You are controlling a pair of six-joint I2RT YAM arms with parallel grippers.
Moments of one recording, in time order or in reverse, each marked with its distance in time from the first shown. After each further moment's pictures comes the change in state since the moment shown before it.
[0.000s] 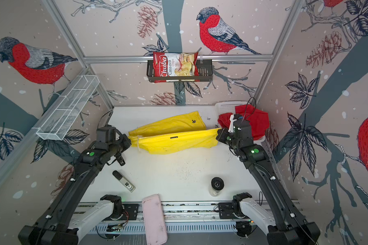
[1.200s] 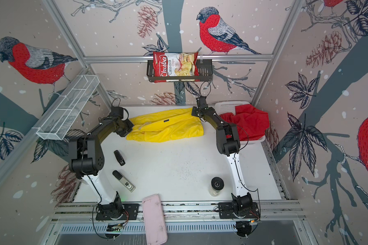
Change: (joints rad) left arm 0.210 0.903 0.452 0.103 0.039 0.006; right arm 0.077 1.458 1.043 0.178 0.114 -0.159
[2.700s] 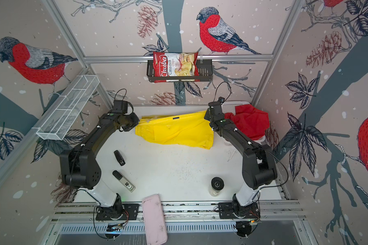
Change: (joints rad) left arm -0.146 -0.179 0.070 -0.079 0.034 0.033; right arm 0.001 -0.752 -0.776 0.223 0.318 0.095
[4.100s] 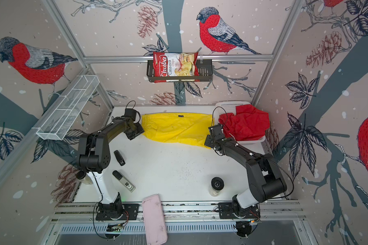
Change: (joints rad) left arm -0.001 0.209 -0.081 0.034 -0.112 0.018; right arm 0.037 -0.219 -0.476 -0.109 -0.168 0.087
